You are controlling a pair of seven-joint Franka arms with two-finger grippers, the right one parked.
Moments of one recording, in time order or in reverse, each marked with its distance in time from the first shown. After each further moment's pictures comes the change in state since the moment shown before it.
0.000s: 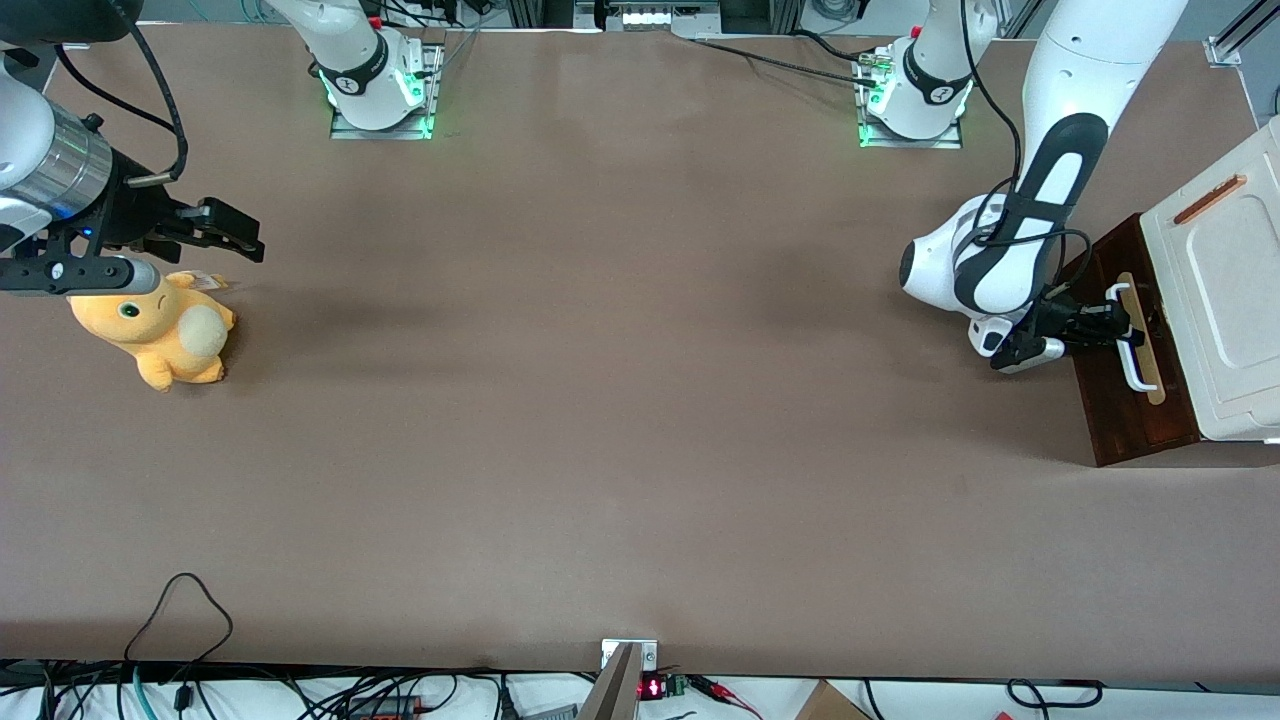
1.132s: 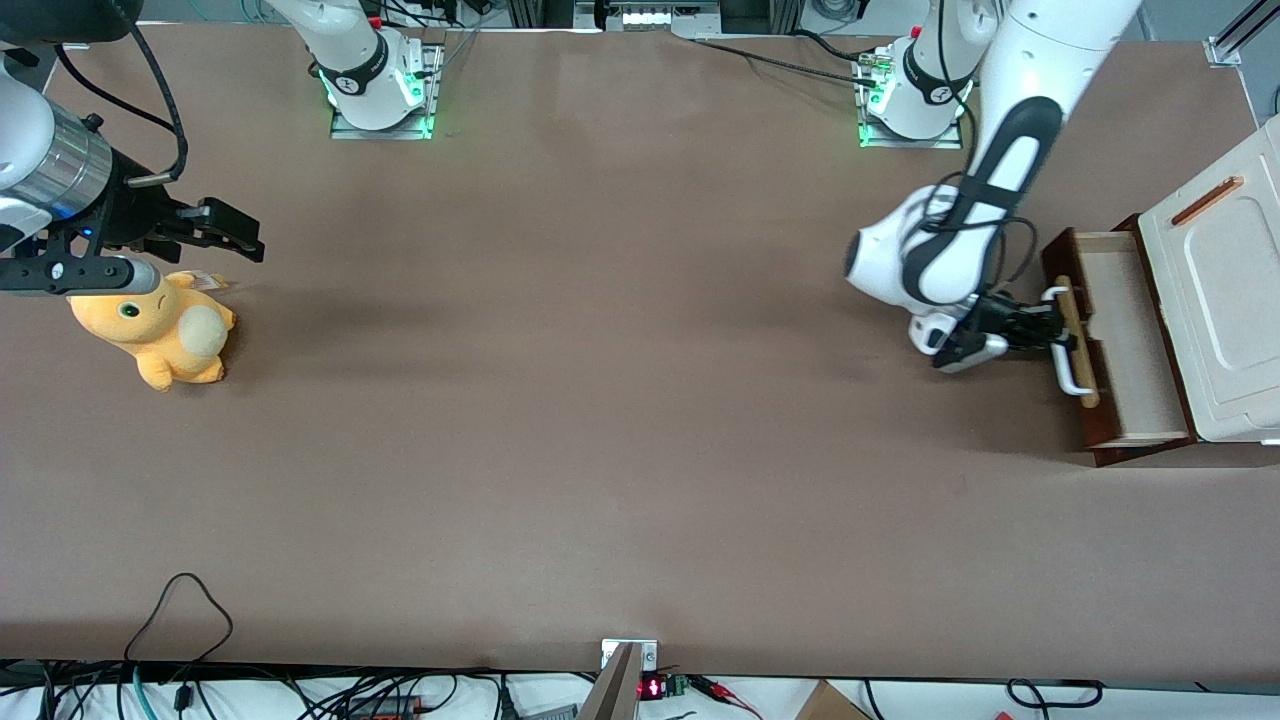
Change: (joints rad) arm -0.059 -0.009 -0.180 0.041 -0.184 -0.040 -0.002
